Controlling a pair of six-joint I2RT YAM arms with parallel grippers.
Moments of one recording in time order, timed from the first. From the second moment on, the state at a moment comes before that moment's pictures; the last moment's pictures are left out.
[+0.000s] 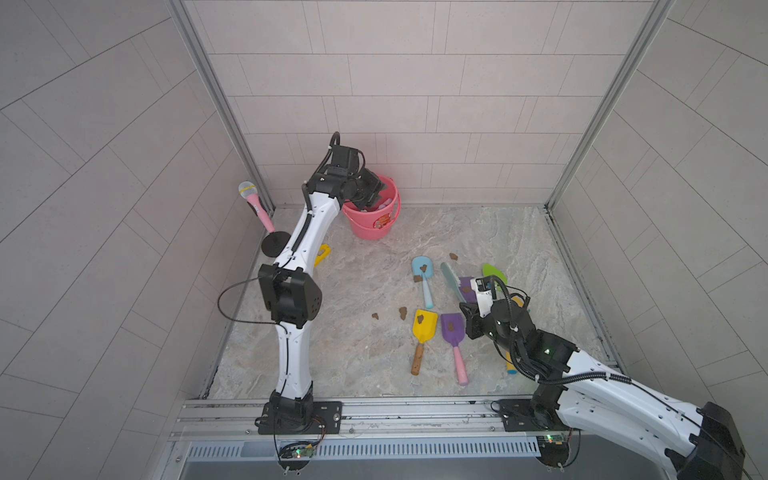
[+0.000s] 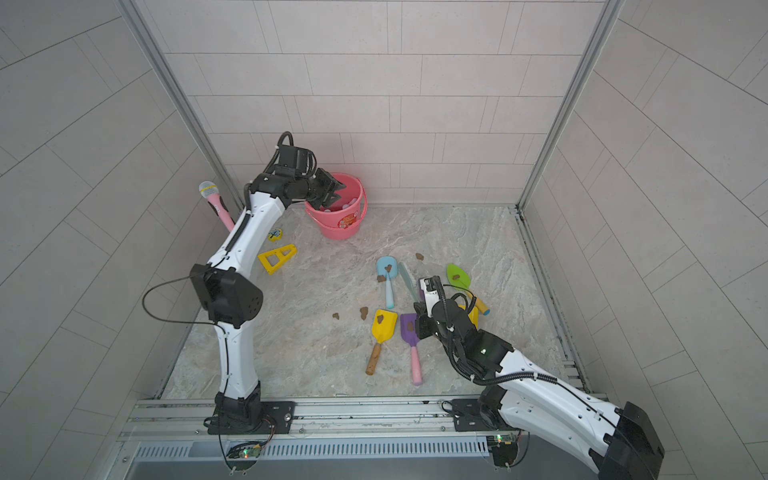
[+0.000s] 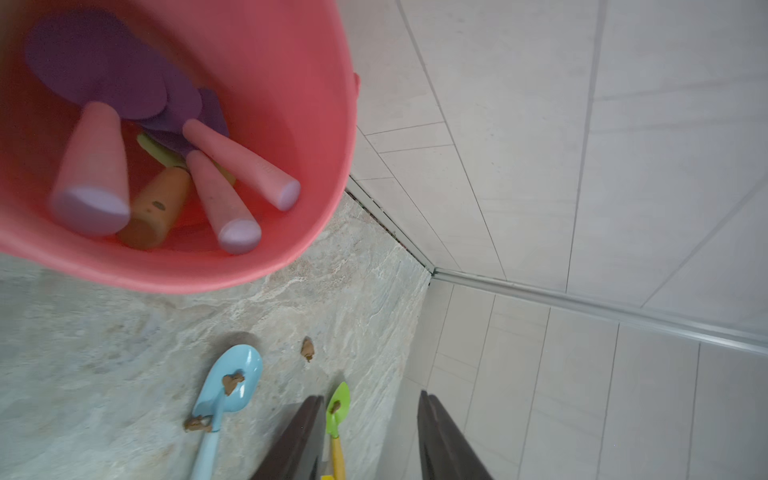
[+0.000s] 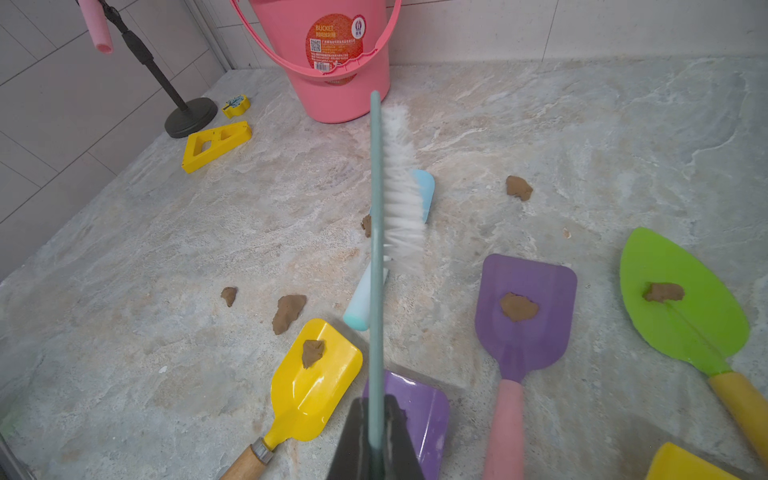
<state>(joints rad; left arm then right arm) -0.26 2.00 2.22 -0.87 0.35 -1.02 0.76 0.77 0.47 -0.20 0.22 0.40</state>
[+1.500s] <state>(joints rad) -0.91 2.13 1.58 -0.74 -0.29 -0.84 0.76 0.33 0.45 -0.52 0.25 0.56</state>
